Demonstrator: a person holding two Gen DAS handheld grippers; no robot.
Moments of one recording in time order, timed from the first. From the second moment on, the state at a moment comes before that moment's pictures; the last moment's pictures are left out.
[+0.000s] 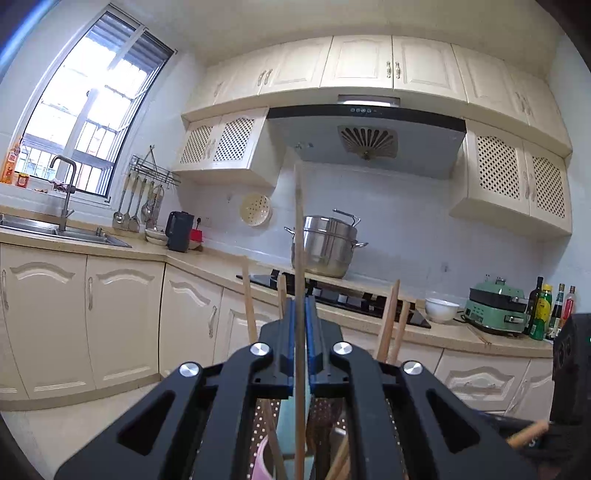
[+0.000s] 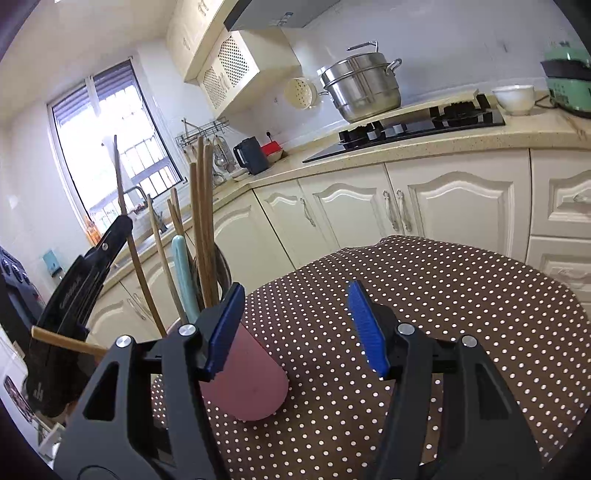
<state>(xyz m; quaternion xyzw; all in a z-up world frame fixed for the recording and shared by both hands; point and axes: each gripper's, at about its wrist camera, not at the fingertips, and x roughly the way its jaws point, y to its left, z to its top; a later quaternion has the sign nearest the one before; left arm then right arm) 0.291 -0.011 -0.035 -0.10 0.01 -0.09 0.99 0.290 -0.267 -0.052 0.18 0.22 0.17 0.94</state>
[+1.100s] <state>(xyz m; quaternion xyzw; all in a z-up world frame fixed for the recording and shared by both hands) 0.143 0.000 -0.003 -0.03 0.13 -0.04 0.99 0.137 -0.249 0.013 0.10 0.17 0.15 0.97</state>
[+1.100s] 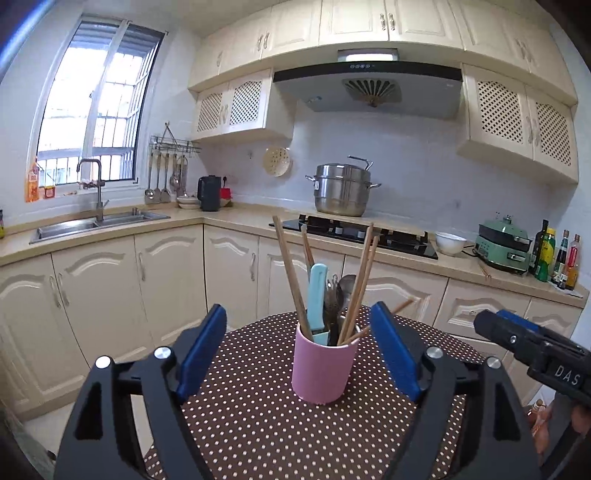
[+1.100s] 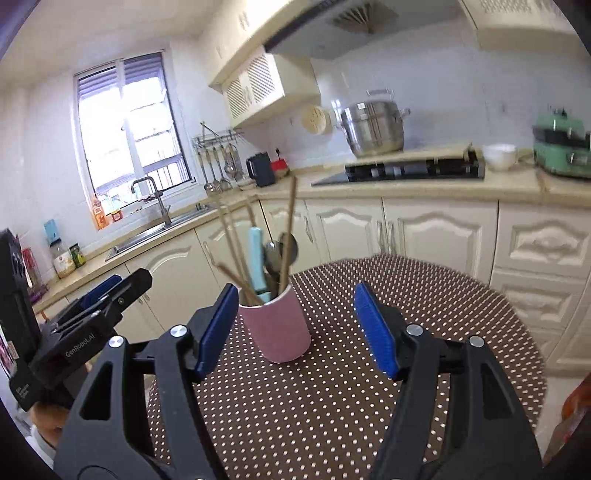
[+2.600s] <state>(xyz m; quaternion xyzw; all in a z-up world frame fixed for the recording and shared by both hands) -0.046 0.005 0.049 -0.01 0.01 0.00 1.00 -0.048 -0.198 0.060 -0.01 0.02 0.11 0.99</state>
